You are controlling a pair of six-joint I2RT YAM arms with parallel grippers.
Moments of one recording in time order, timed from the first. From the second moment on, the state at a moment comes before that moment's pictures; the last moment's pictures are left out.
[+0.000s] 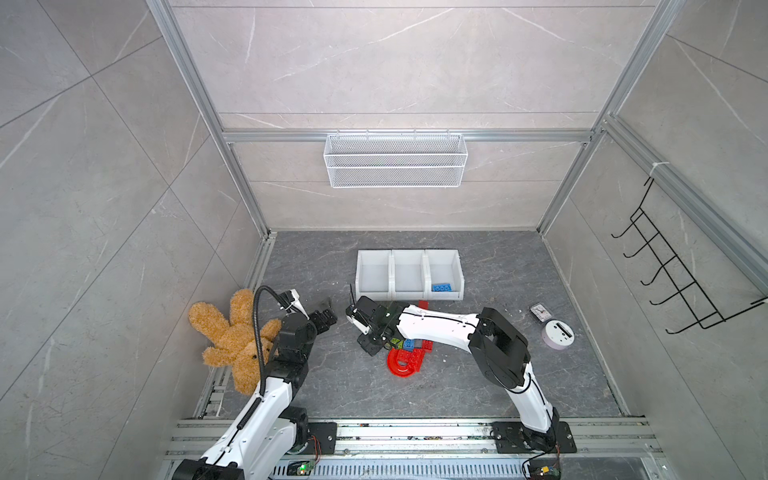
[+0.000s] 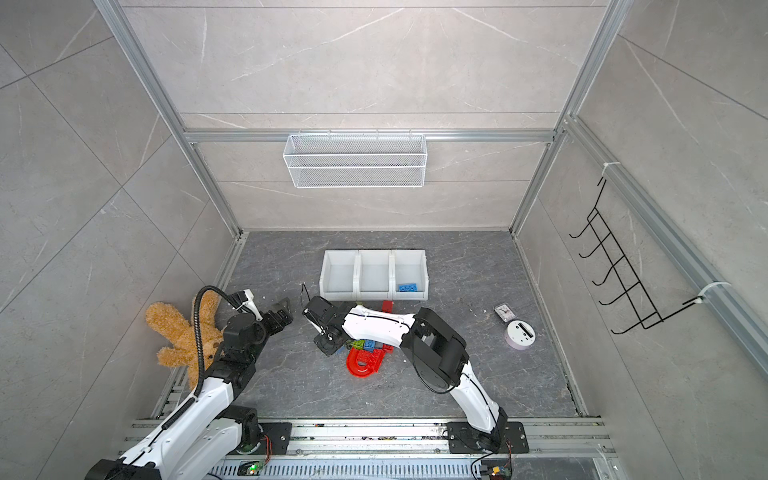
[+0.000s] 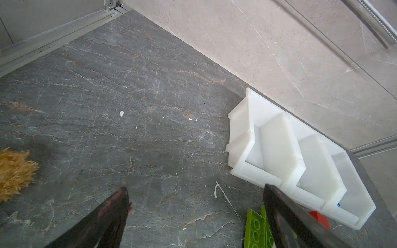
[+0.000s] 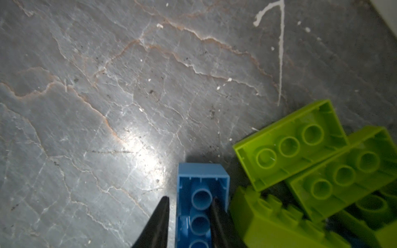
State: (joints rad) left arm -0.18 0.83 0.30 0.16 -0.13 -0.55; right arm 1.04 2.17 1.65 -0.66 0.00 0.16
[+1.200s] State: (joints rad) left arm -0.18 1.02 0.30 0.30 0.17 -0.47; right arm 0.46 1.76 1.41 -0.52 -0.15 0.20
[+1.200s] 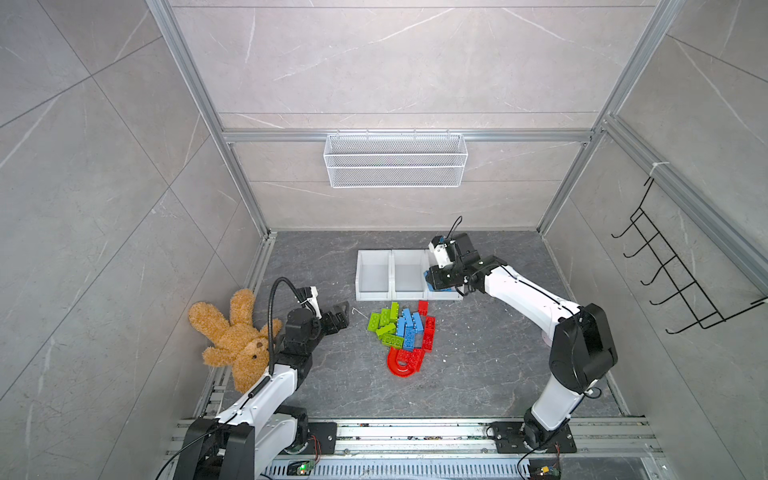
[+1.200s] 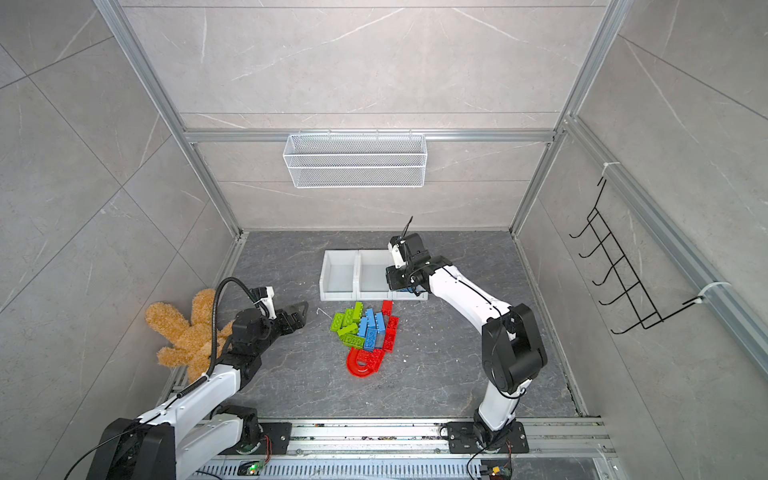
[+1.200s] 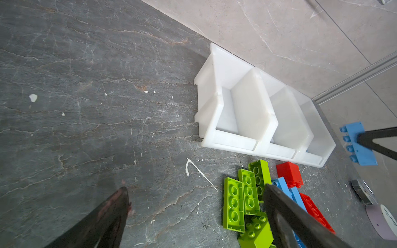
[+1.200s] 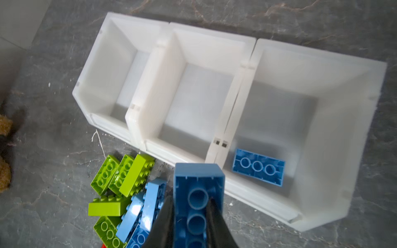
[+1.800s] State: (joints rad) left arm -0.18 1.03 0.30 0.32 0.20 -0.46; right arm 0.32 1.94 1.41 -0.39 -0.24 0.26
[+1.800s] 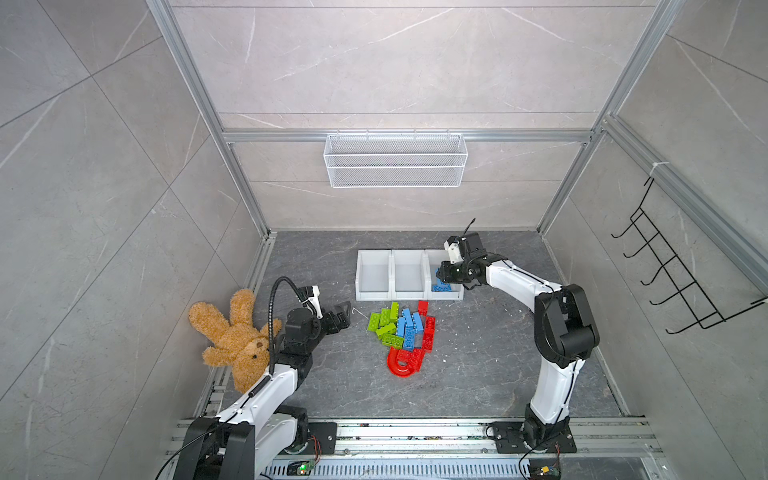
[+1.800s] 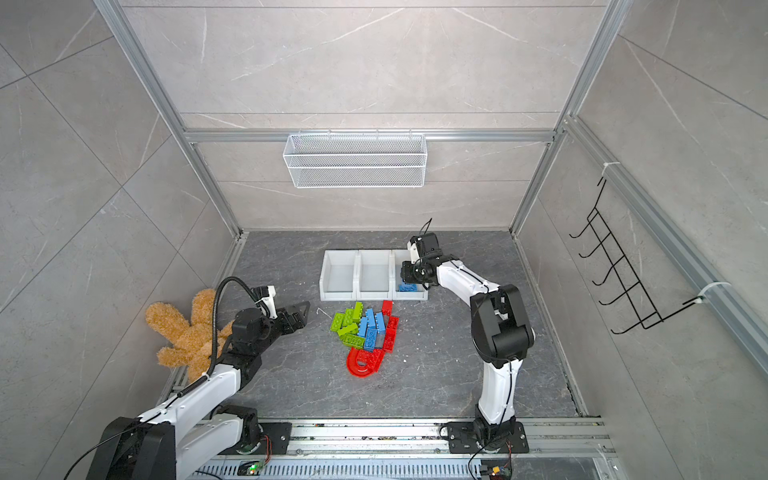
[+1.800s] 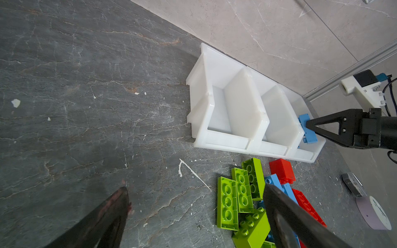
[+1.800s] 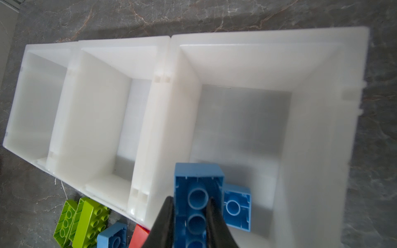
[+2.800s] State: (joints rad) left arm -0.18 1.04 0.31 0.32 0.20 -0.44; right arm 0.32 1.84 1.36 -0.37 -0.20 0.29
